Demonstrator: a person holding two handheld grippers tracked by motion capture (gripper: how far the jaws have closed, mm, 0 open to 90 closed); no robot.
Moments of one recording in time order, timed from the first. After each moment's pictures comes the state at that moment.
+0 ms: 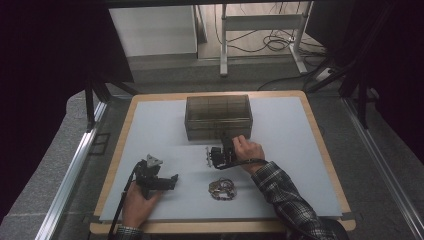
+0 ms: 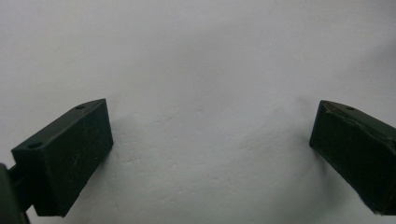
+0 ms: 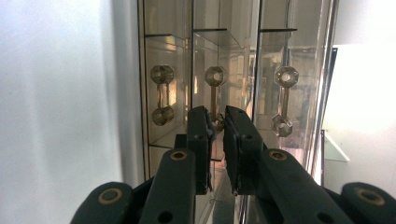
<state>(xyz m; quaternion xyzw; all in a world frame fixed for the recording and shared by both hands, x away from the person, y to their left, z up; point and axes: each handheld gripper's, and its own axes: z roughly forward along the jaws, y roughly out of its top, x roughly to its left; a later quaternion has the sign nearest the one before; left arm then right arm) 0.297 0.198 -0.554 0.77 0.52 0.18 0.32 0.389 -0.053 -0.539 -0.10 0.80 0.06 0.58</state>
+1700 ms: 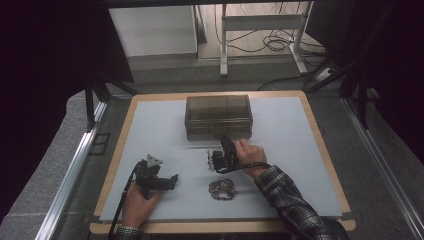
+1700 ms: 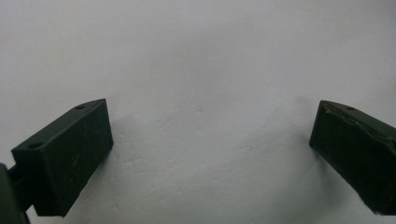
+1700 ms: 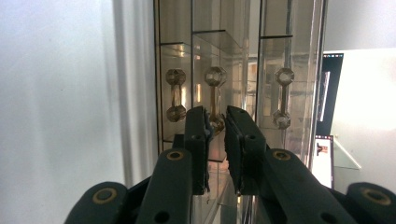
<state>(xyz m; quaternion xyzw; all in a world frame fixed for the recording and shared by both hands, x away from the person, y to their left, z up) 0.297 0.199 -0.554 0.77 0.52 0.18 0.32 0.374 -0.059 -0.535 -0.10 0.81 0.08 0.57</state>
